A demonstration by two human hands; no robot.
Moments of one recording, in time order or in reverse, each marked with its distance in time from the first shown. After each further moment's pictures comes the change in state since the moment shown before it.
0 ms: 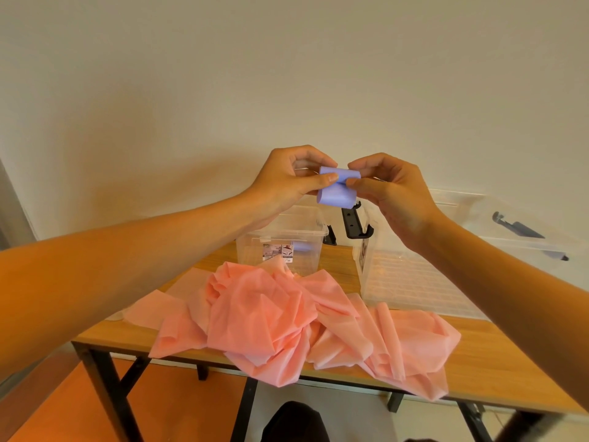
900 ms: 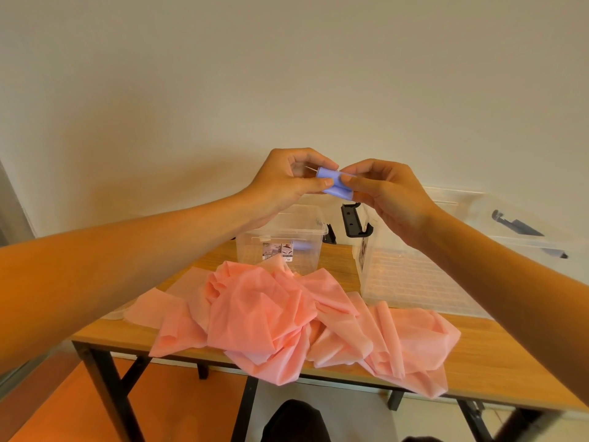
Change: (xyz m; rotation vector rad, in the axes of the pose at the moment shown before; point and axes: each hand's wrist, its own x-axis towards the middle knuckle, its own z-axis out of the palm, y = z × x) left_hand -0.002 0.001 -0.001 0.031 -0.031 0.016; right_hand -0.001 -0.005 0.002 -0.043 -0.075 0.097
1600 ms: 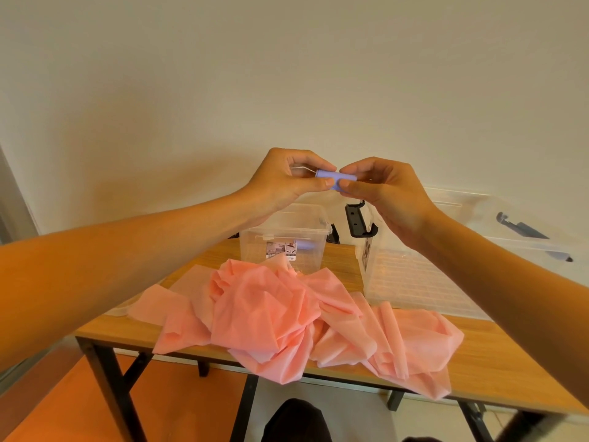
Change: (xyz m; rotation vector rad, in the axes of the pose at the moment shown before) left_hand -0.003 -0.003 -0.011 0.070 0.043 -0.018; right_hand 0.001 0.002 0.009 -0.040 0.006 -0.046
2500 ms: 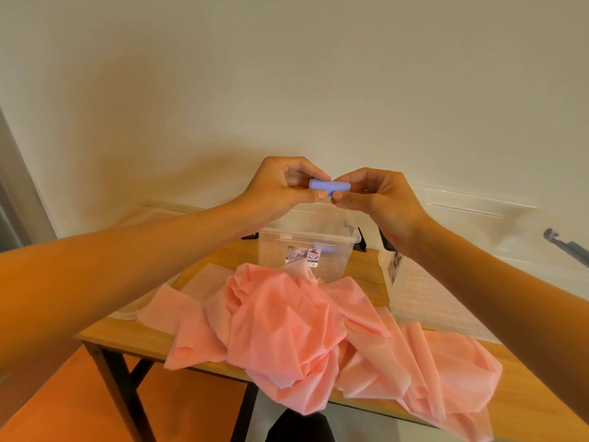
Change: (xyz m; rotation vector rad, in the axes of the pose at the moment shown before) left_hand 0.013 -0.063 -0.052 -0.096 0.028 -0.043; right_hand 0.052 0.030 0.053 -0.018 -0.084 0.089
